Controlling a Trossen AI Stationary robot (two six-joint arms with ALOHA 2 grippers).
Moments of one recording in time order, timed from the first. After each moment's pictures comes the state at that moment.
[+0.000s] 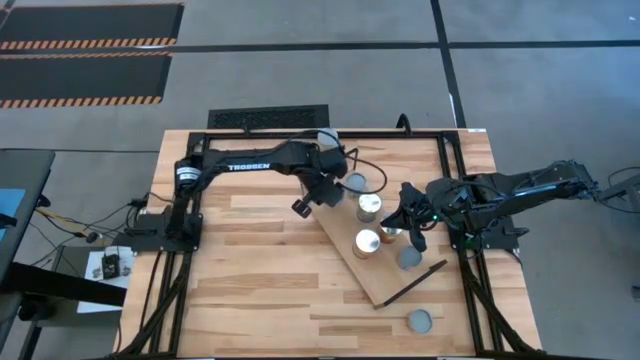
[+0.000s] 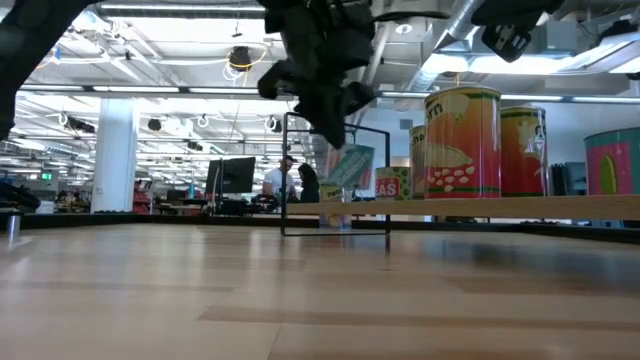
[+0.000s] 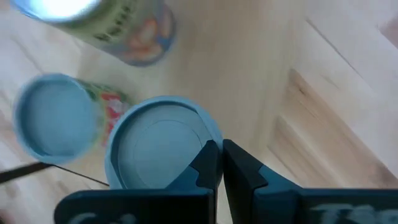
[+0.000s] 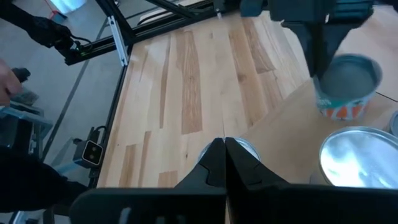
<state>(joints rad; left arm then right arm) 0.21 2.03 1.82 -1.01 0.20 0.92 0.17 0.89 0.81 -0.42 0.00 0.39</state>
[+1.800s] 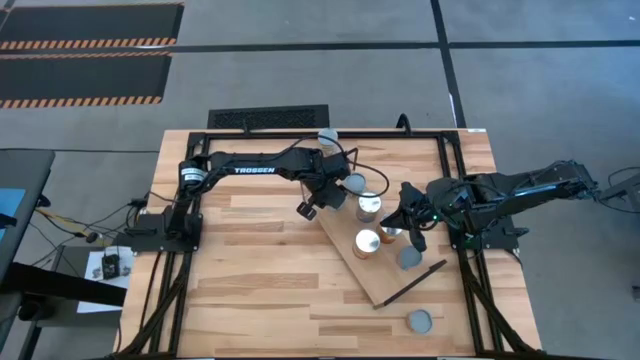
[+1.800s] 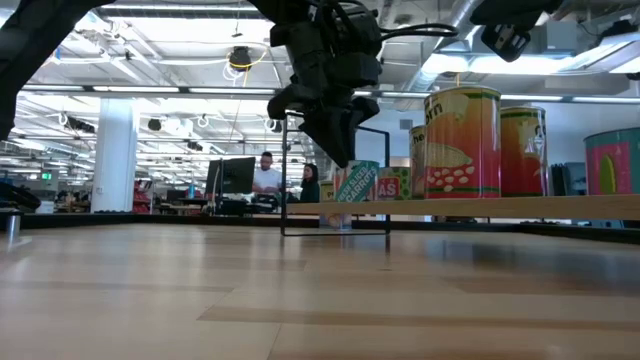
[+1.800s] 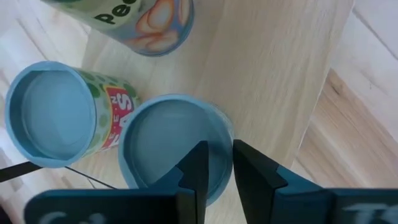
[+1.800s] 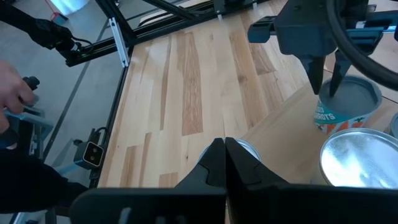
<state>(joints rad) 0.20 2.06 1.78 -0.91 0.12 0.88 0.17 0.89 0.81 -0.42 0.00 0.38</state>
